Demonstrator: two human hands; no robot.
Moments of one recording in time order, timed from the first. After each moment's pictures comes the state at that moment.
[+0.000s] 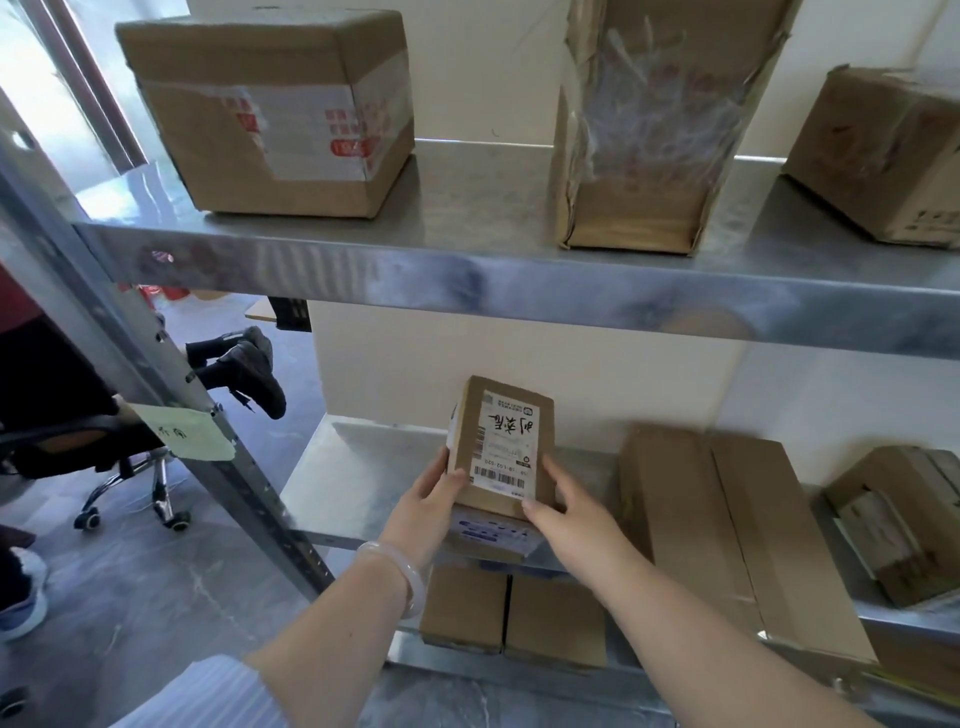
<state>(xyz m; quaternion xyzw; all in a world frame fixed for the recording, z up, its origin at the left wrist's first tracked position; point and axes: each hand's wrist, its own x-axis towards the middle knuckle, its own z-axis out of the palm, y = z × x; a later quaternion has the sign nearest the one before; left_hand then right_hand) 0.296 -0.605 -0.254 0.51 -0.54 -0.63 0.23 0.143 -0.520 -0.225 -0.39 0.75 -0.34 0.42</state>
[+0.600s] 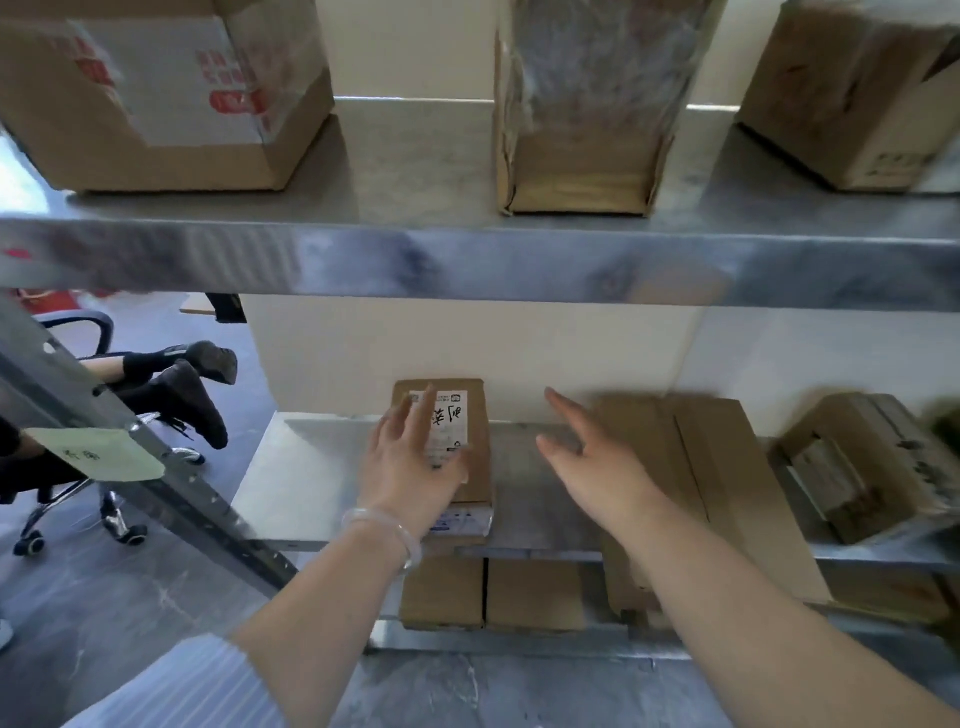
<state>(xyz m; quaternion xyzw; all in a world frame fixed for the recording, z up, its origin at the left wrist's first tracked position) 0.270 -0.626 -0.240 0.51 -0.78 -0.31 0.18 0.098 -0.515 -0.202 -0.40 0.80 -0.32 0.31</state>
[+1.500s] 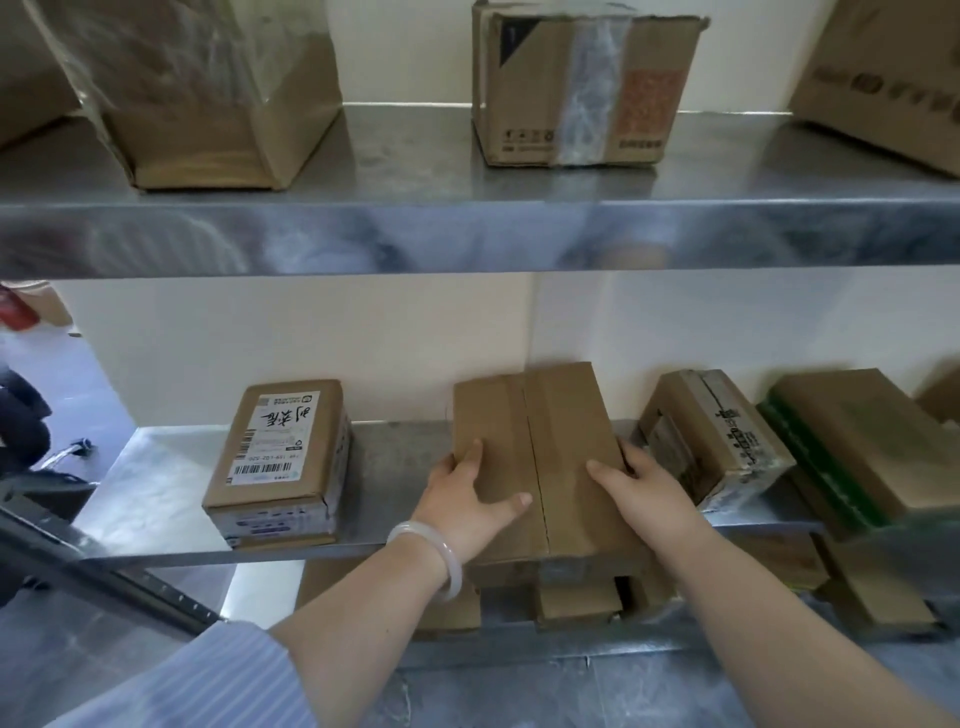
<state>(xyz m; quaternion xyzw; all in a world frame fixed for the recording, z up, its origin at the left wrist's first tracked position) 0.109 -0.491 -0.254 0.45 -0.76 -0.46 0.01 -0.060 -0.369 -0.233 -0.21 0.81 -0.41 0.35</state>
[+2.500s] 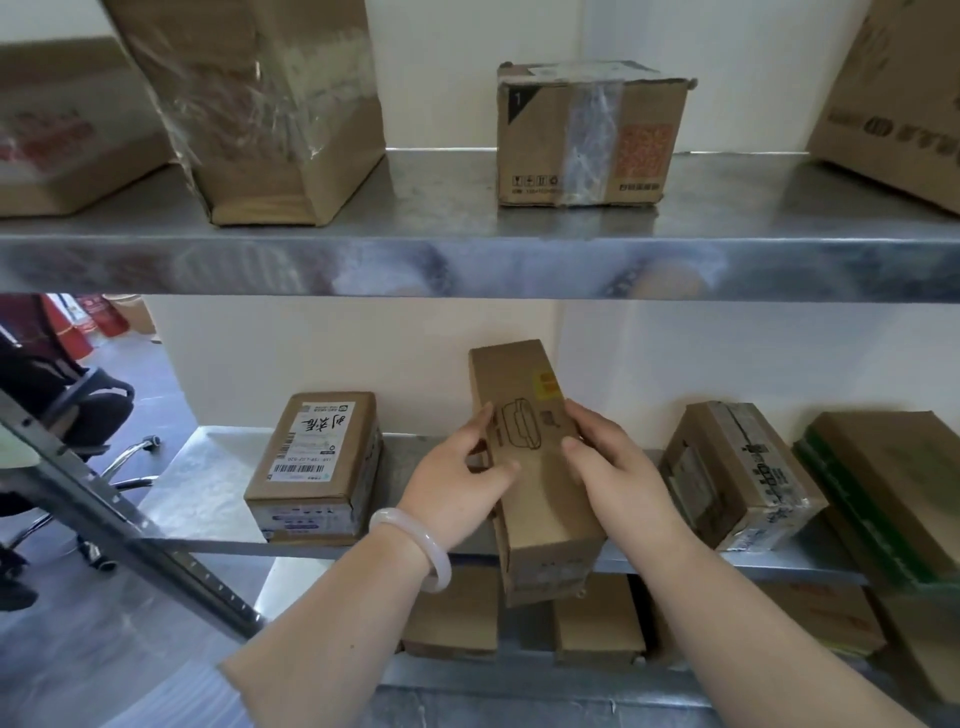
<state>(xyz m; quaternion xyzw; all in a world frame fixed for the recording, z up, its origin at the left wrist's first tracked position) 0.122 -0.487 -0.198 0.42 -0.71 -0.54 0.20 -0.024 -0.391 -0.187 -0.35 0.69 -0.55 0.32</state>
